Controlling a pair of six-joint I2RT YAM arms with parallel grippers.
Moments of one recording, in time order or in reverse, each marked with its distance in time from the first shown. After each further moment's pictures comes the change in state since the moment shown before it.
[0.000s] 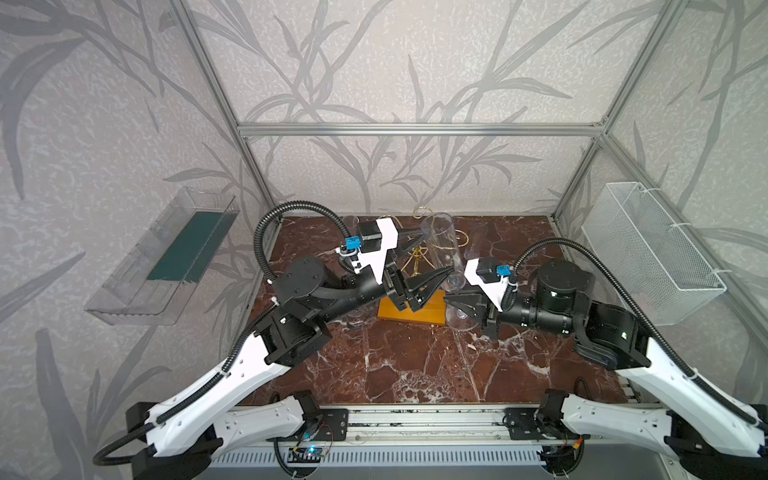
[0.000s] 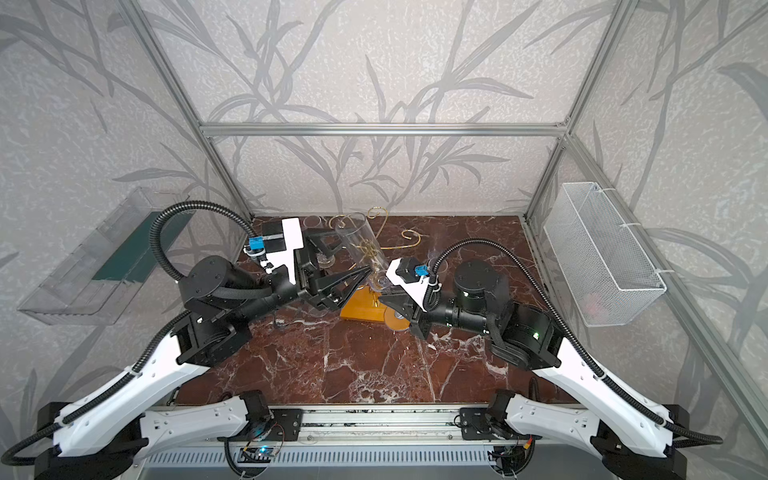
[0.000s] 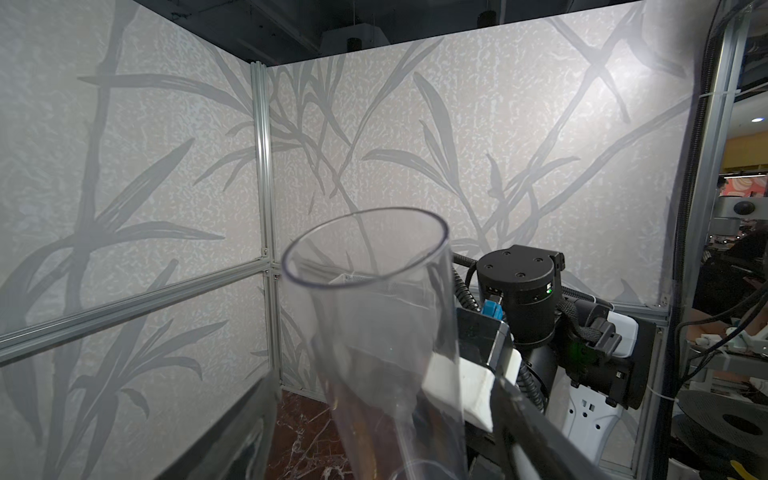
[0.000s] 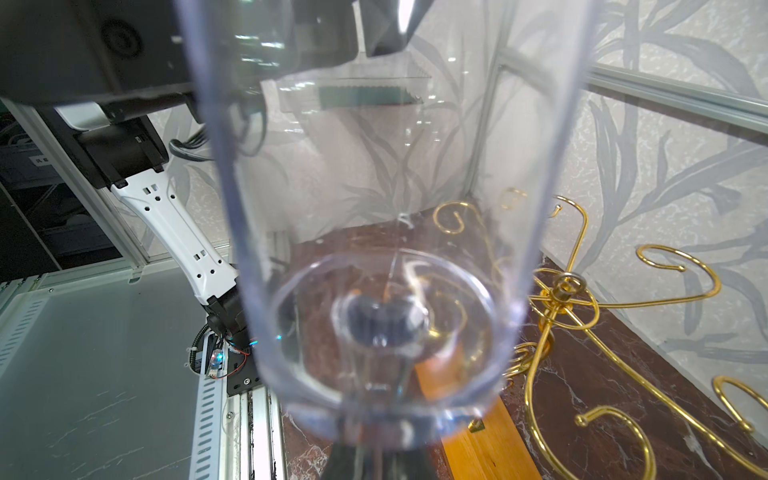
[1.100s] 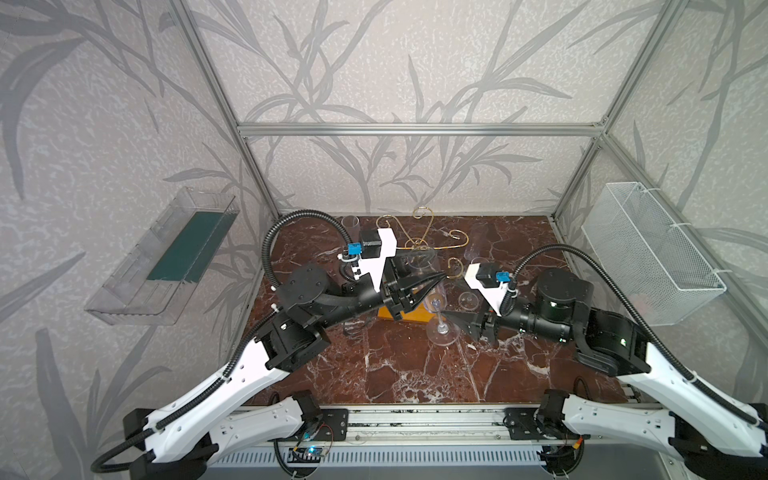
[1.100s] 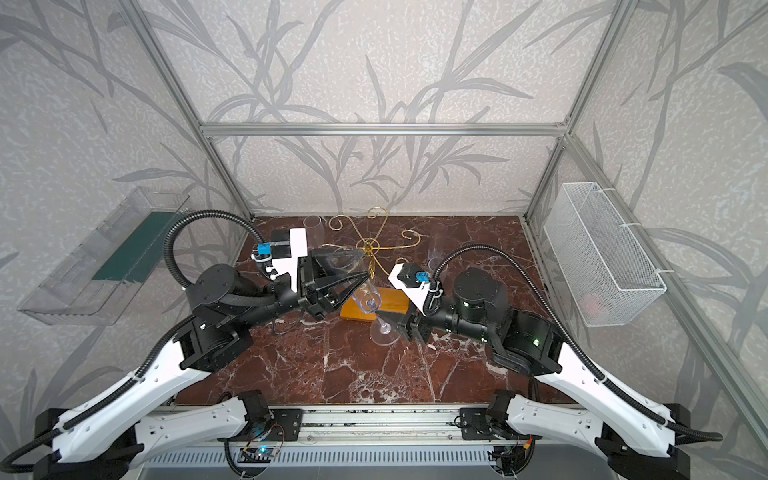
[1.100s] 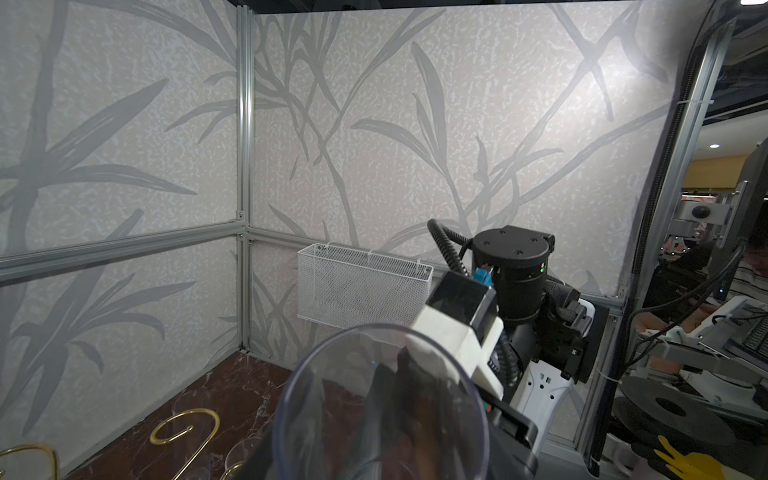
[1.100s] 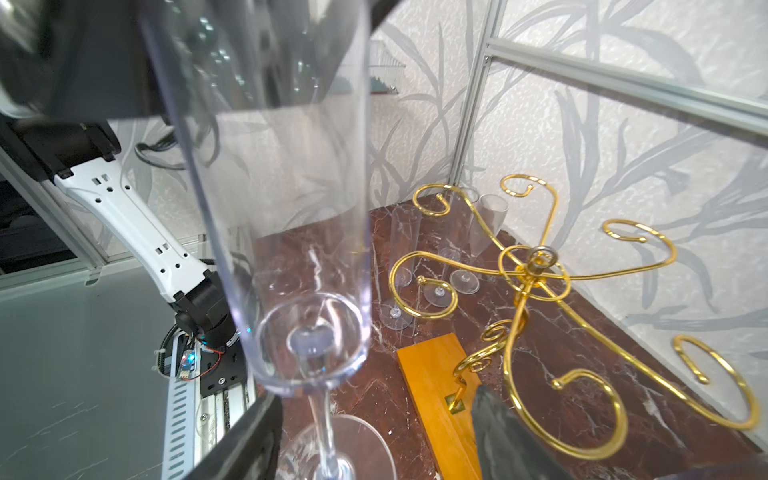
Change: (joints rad) left arm 0.016 -0.084 -0.113 -0.035 0.041 -0.083; right arm 0.038 -0.060 -0.055 0.027 0.132 0.010
